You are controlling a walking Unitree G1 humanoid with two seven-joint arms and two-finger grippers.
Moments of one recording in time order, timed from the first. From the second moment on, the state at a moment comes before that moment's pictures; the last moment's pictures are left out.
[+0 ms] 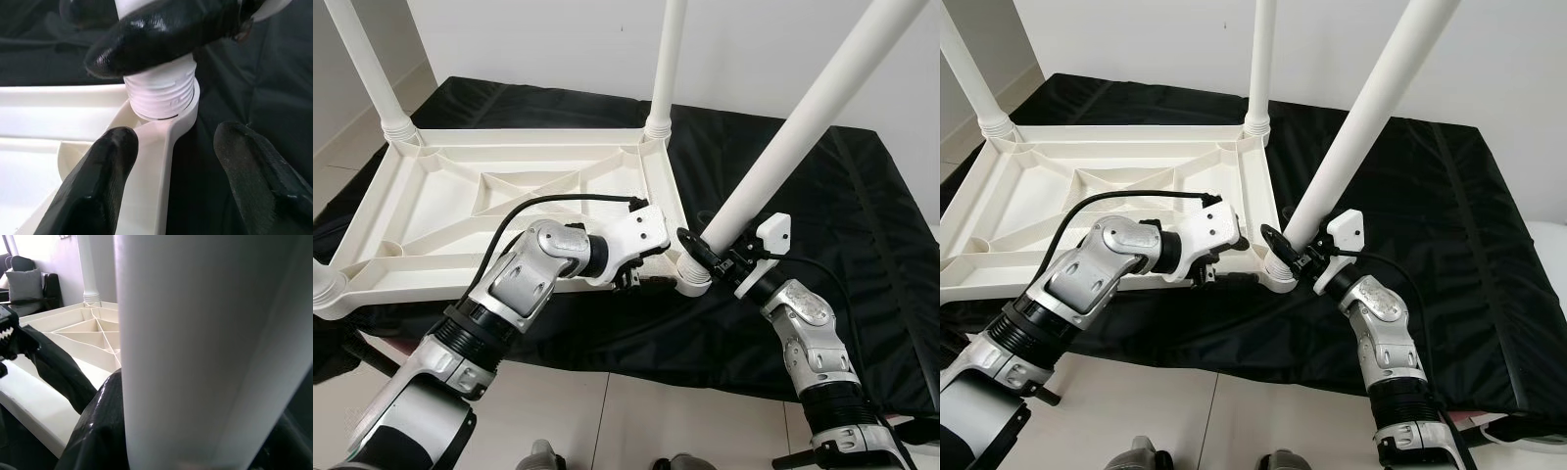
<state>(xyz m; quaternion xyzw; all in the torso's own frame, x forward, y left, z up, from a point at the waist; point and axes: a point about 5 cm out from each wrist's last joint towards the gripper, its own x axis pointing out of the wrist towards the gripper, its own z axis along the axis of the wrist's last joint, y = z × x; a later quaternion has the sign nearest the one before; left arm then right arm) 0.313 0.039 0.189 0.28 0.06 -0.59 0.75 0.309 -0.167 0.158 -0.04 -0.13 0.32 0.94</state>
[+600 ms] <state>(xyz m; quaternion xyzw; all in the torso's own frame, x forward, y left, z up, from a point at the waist) 0.327 0.026 0.147 0.26 0.16 -0.59 0.75 0.308 -0.167 0.159 -0.04 -0.13 0.32 0.94</state>
